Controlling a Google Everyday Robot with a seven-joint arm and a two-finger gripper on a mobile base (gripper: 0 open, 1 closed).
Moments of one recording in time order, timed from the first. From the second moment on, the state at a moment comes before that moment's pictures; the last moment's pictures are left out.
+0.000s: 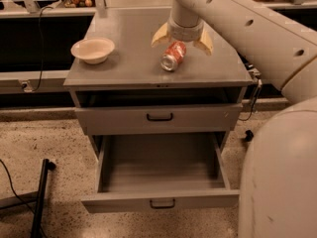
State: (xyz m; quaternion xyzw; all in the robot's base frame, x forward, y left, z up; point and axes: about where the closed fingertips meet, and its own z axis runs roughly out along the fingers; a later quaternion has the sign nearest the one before) arm 0.738 -0.091 0.892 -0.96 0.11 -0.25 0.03
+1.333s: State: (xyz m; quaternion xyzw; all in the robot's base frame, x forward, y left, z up) arm 0.774 -0.081 0.853 -0.97 0.13 -0.22 0.02
